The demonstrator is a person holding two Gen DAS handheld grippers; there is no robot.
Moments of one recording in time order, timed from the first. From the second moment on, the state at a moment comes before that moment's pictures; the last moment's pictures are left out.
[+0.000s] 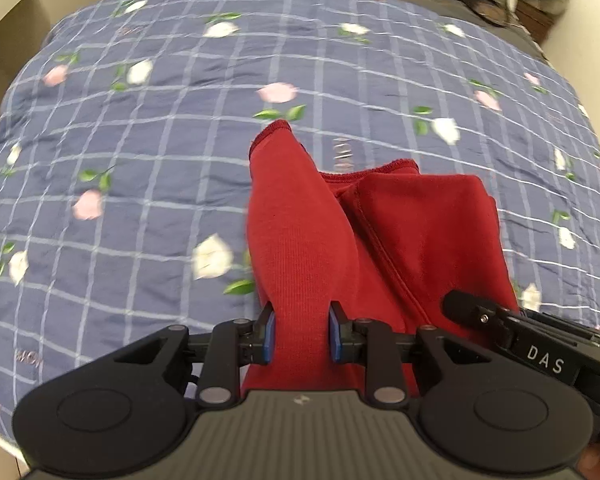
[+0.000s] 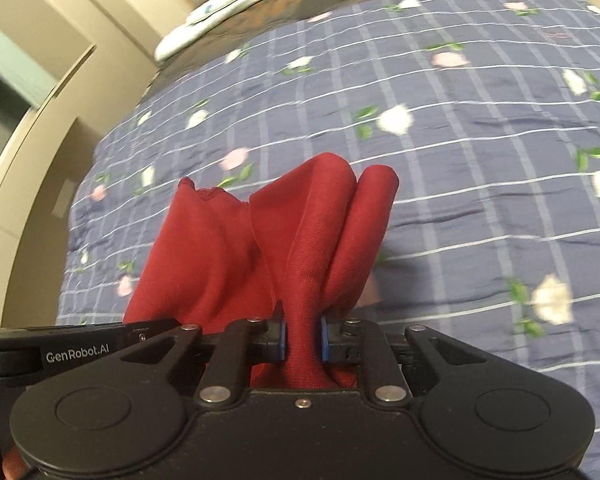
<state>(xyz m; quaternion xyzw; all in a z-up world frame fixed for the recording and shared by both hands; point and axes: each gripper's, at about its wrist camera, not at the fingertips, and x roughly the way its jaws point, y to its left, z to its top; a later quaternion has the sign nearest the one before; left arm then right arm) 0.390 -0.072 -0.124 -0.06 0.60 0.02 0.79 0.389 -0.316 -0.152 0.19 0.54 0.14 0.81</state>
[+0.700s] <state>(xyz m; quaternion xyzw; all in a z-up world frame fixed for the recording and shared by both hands) 0.355 -0.046 -0.186 -0.02 0.65 -0.01 0.76 0.333 -0.288 -0.213 0.23 0.61 0.04 0.75</state>
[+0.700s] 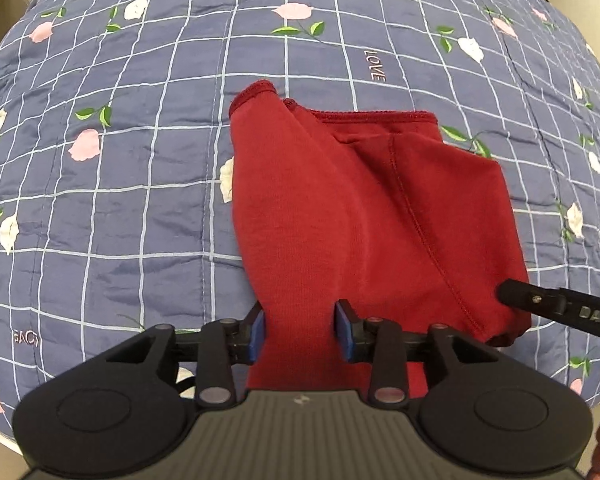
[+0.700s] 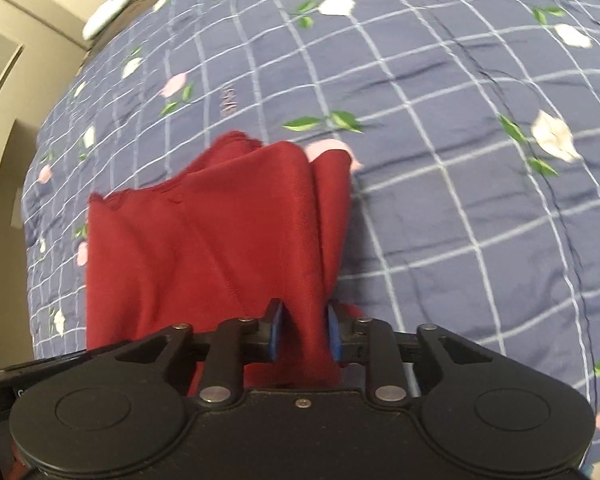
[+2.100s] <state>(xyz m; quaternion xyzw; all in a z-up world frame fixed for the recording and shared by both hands) 0.151 -0.082 -0.064 -0.04 0.52 0.12 0.85 0.201 -0.339 -0.075 0.11 0.43 0.15 0.88</state>
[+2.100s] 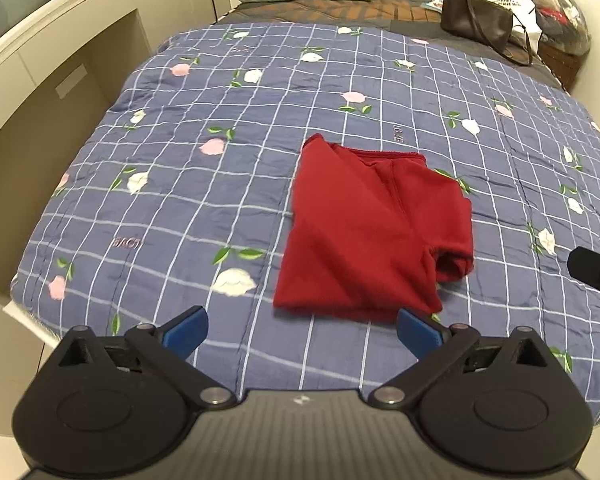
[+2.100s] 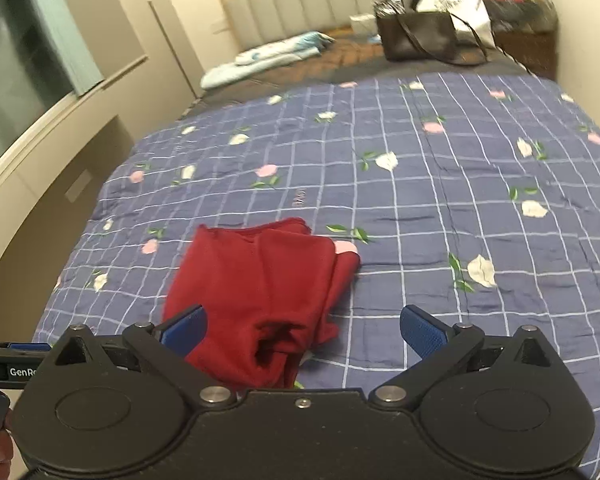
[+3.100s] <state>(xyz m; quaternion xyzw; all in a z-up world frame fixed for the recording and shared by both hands) -0.017 0.000 -0.046 -0.02 0.41 0.06 0.91 0.012 -0.267 -0.055 0.09 0.42 0.13 0.89</state>
